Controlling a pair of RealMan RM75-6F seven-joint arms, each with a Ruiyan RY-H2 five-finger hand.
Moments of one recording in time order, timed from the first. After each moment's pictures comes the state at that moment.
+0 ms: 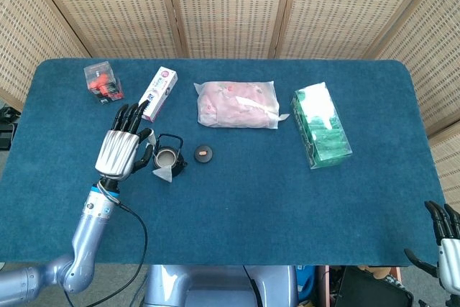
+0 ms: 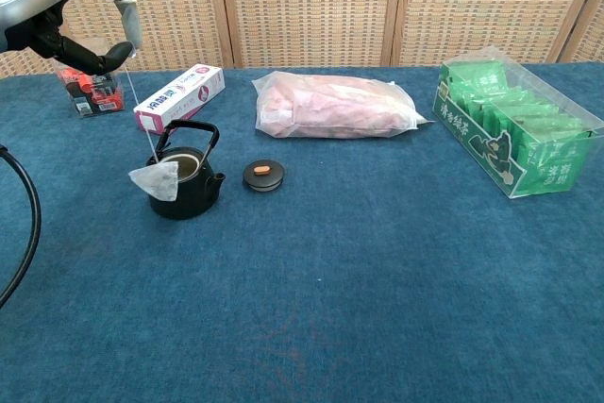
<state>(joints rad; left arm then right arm) -0.57 -1.48 -0.29 -1.74 1.23 1.28 0.53 -0.13 -1.26 0.03 -1.37 -1.56 1.68 0.16</state>
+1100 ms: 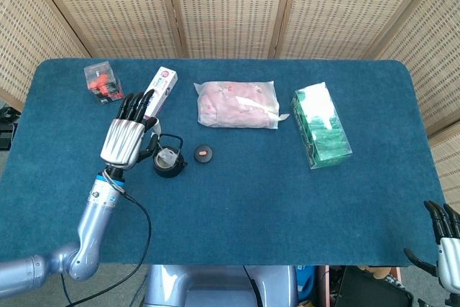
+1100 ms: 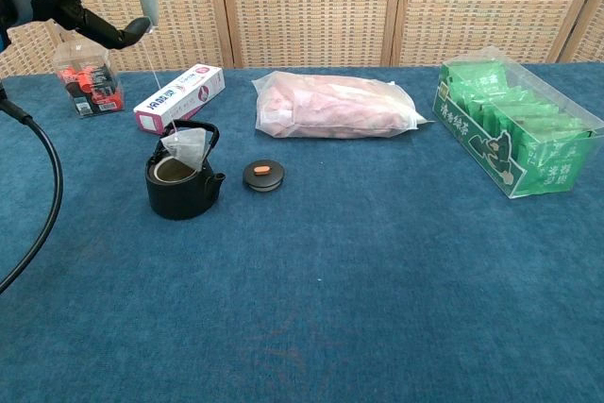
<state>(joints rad) -0.65 -1.47 -0.33 -1.71 1.17 1.26 0.55 -0.12 -1.26 0.03 -1.37 -1.55 1.66 0.16</state>
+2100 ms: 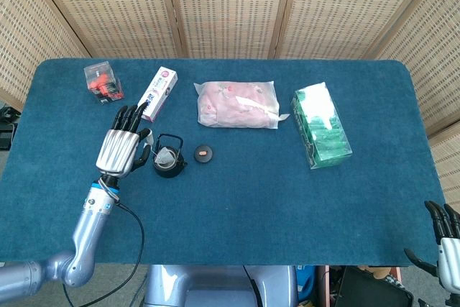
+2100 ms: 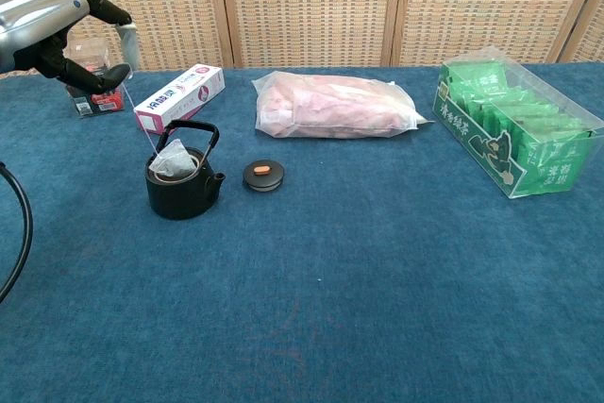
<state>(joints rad) -0.61 -1.46 -0.23 -1.69 1.18 1.29 0.53 -0.13 -1.26 0.03 -1.38 -1.56 1.67 0.15</state>
